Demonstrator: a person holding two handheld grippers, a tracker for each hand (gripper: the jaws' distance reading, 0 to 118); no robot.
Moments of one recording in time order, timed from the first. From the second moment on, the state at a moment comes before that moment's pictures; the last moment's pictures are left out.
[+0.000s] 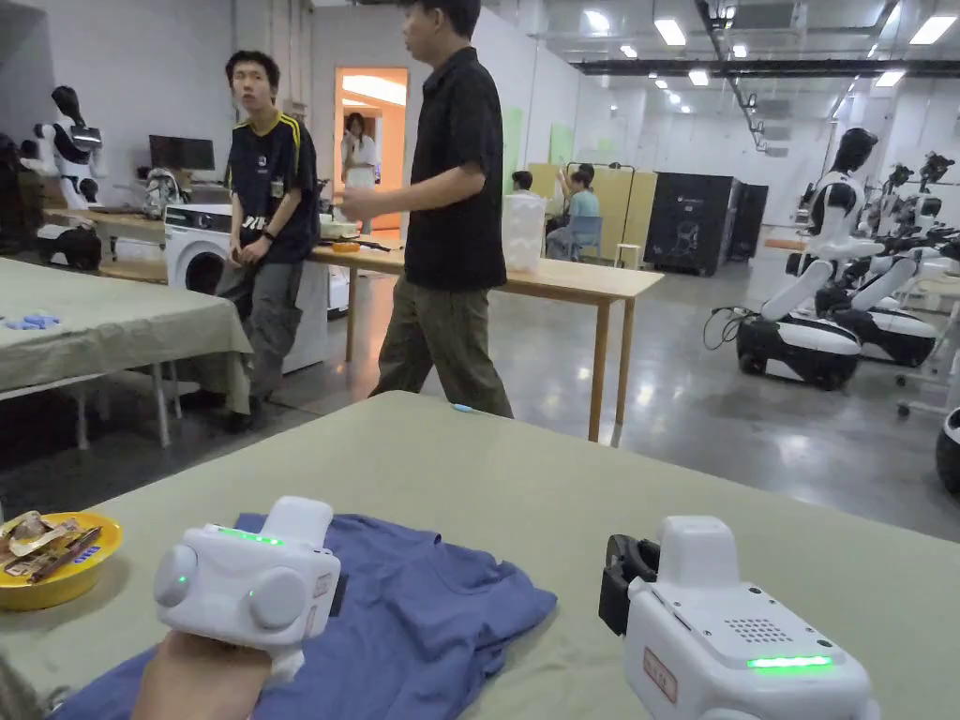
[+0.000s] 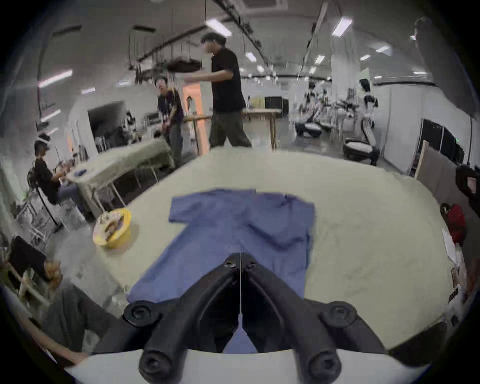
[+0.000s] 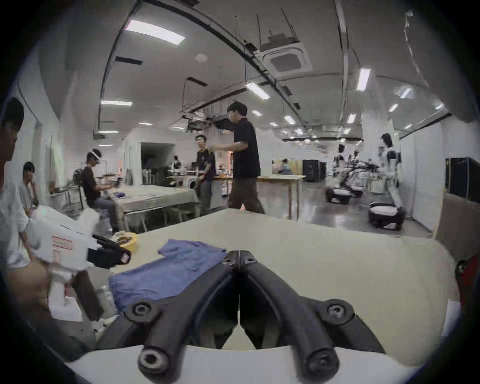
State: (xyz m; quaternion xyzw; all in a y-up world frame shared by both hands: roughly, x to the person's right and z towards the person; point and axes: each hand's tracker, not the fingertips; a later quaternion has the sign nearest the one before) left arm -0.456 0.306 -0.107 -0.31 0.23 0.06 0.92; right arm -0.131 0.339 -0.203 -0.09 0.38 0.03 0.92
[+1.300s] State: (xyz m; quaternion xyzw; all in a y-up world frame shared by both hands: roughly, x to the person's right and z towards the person) left arm -0.358 0.245 -0.388 -0.31 -0.01 0.12 0.94; right arm 0.034 0.247 -0.254 -0.20 0.23 -0.01 0.95
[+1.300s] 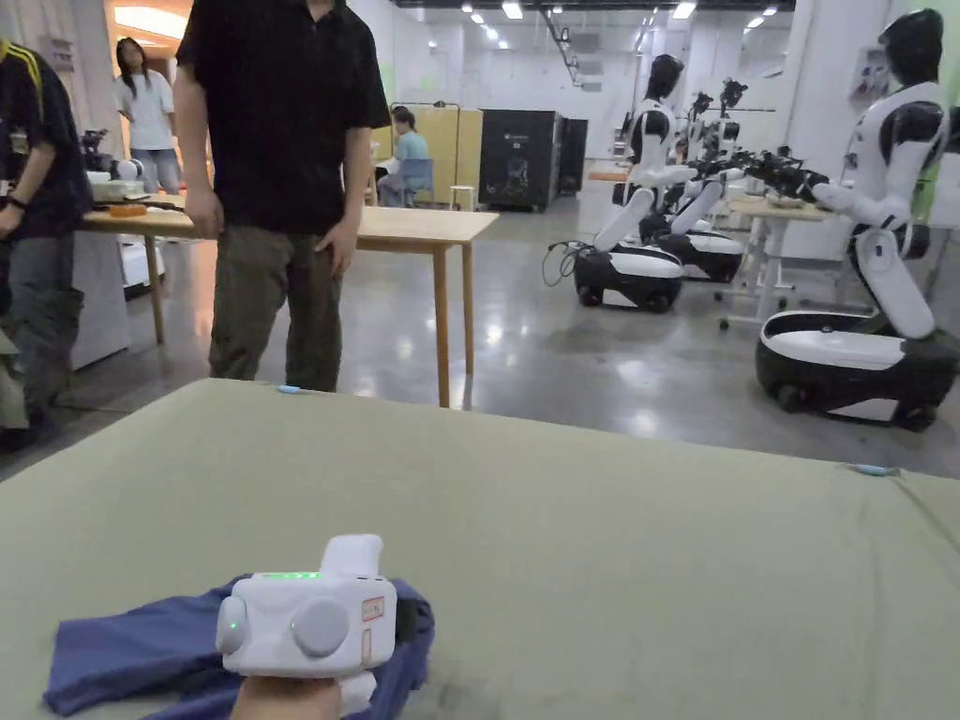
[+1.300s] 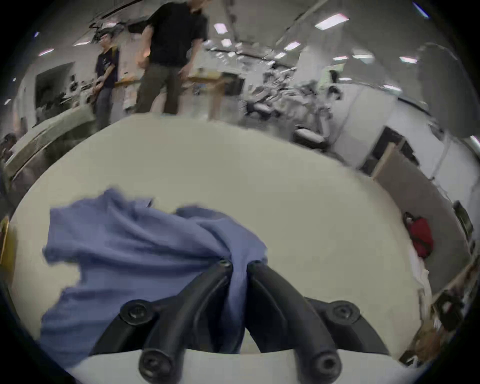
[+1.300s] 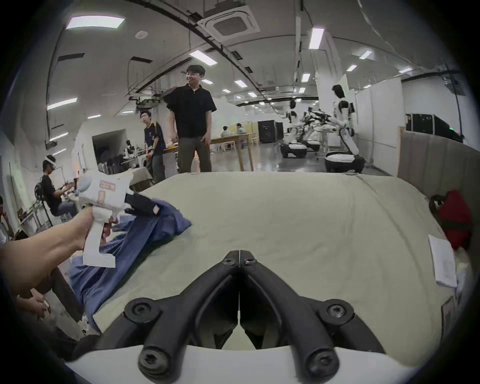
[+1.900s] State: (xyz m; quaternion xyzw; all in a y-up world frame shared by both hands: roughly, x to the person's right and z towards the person) left arm 0.017 0.165 -0.422 -0.42 -0.21 -0.03 0.88; right arm 0.198 0.244 -0.218 -0.20 0.08 -0.05 0.97
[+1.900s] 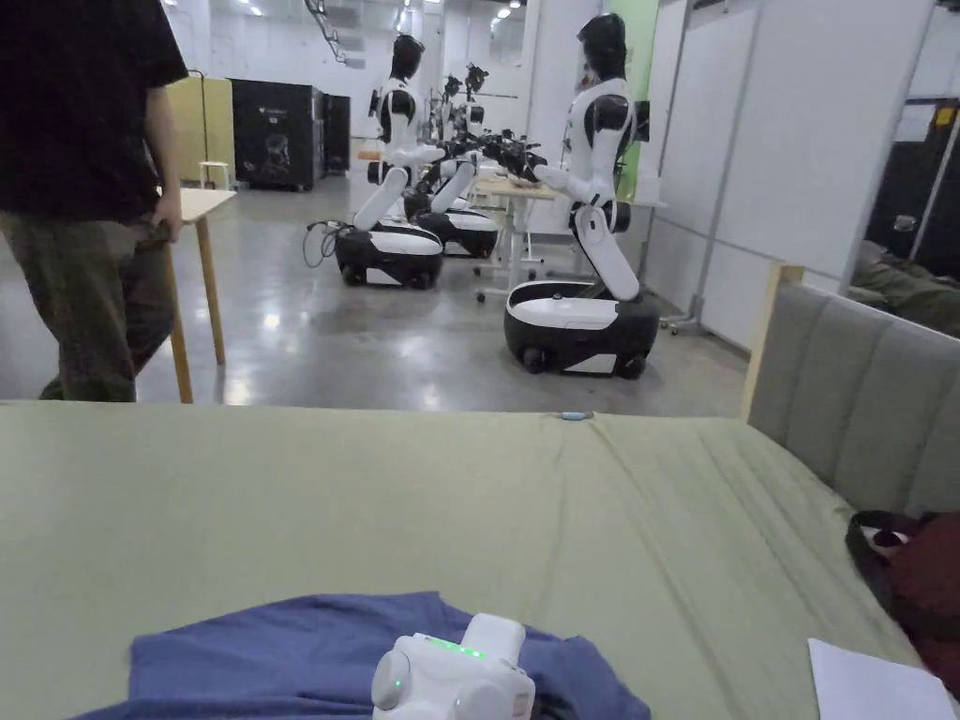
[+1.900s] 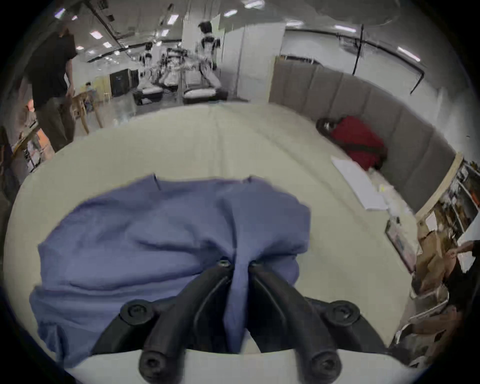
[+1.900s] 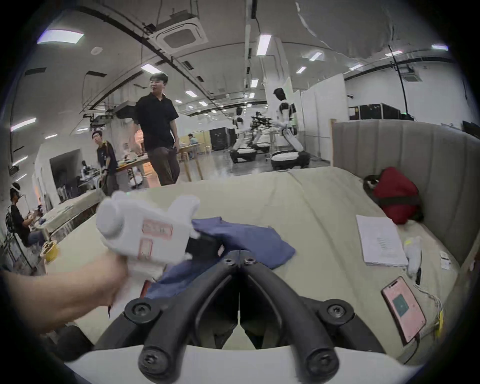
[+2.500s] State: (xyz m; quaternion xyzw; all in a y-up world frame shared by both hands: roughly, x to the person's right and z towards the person) left arm -0.196 0.280 -0.215 -0.16 -0.04 -0.06 0.98; right arm 0.160 0.268 -0.225 -0.16 0.09 0.02 0.98
